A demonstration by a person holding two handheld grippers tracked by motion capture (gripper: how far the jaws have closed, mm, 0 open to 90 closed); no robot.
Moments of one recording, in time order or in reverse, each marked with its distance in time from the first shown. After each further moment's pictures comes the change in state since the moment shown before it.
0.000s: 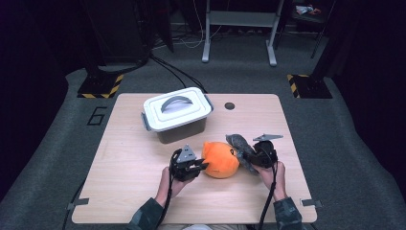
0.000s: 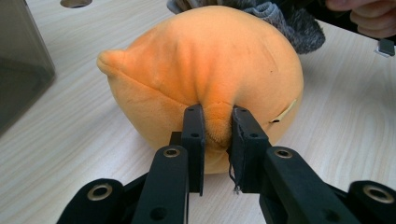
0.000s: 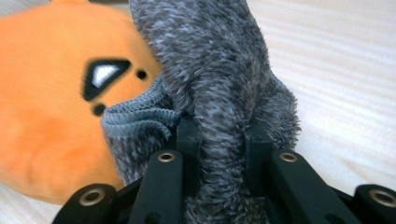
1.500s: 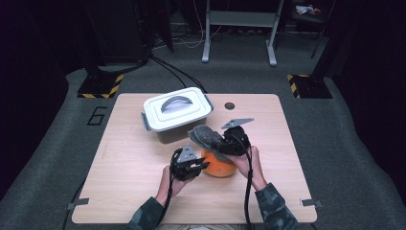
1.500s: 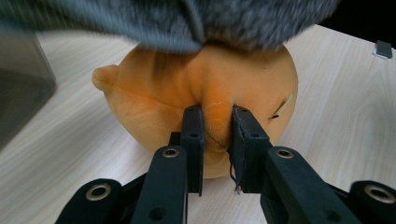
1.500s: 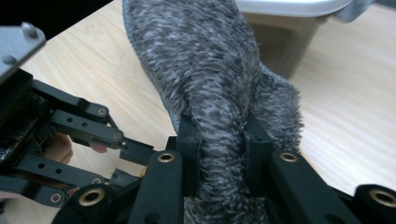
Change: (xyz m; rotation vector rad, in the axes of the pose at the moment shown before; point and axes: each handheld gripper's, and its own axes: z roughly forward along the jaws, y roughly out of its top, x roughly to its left) left arm -0.001 0.003 0.001 -0.023 0.006 0.023; right arm 0.091 0.078 -0.005 -0.040 0.208 -0.176
